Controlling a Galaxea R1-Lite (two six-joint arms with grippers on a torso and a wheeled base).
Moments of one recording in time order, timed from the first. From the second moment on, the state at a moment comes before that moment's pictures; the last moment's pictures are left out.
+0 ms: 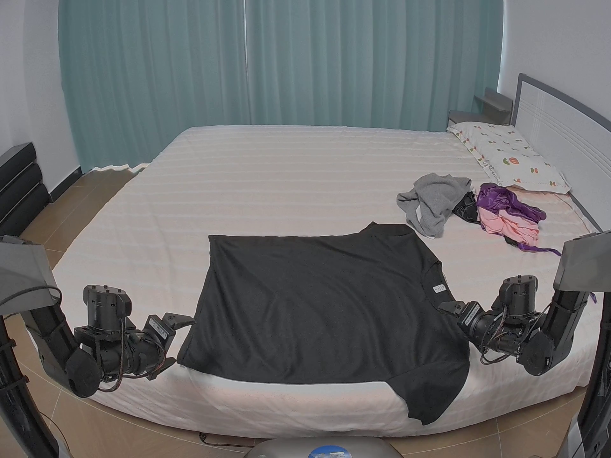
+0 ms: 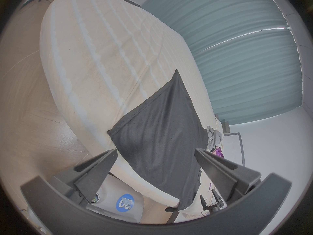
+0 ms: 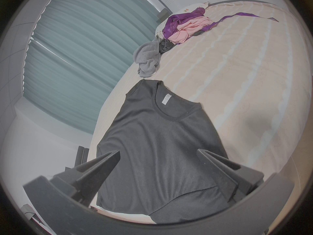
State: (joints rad) left arm -0.12 2.01 -0.29 -1.03 -0.20 -1.11; right arm 0.16 2.22 -0.40 -1.21 0.09 0.88
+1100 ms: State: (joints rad) left arm 0.03 2.25 -0.39 -1.08 -0.28 -0.48; right arm 0.19 2.25 -0.39 -1.21 0.09 0.85
